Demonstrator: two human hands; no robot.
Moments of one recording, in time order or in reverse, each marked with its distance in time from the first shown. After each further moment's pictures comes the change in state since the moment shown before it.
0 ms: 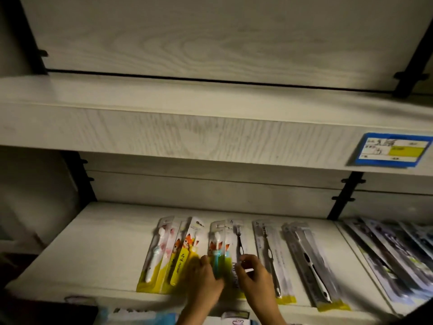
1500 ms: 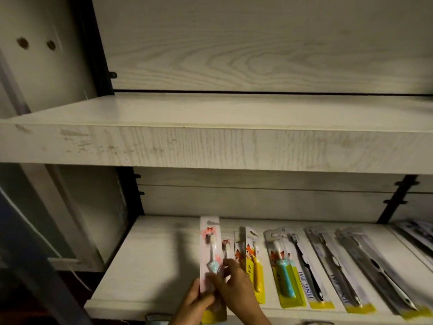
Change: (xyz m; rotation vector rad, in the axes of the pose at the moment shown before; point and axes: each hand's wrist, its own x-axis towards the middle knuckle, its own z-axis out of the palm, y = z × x) left_hand -0.010 -0.130 -0.169 -0.803 -0.278 -0.019; right_hand -0.022 -0.095 0.186 -0.192 -0.130 -0.120
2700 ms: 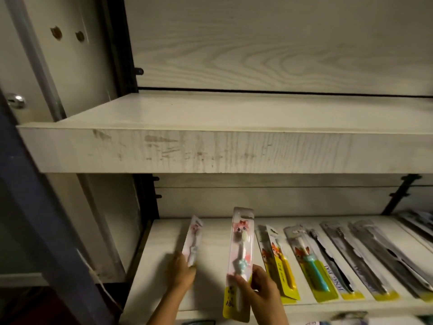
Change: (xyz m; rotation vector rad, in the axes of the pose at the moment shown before) left_hand 0.111 0.010 -0.124 0.906 0.358 -0.002; right_hand -0.022 -0.033 0.053 0.469 0.216 0.134
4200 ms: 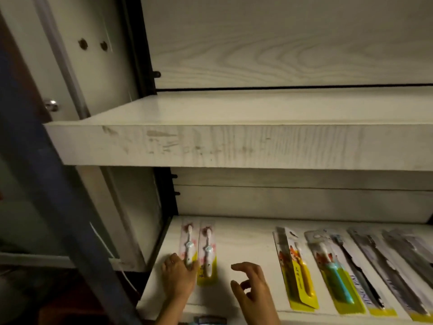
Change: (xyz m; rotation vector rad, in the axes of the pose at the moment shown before) left_hand -0.016 -0.030 -0.002 0.063 0.366 -0.052; right_hand 0.008 0.010 0.022 -0.323 -0.203 -0.294
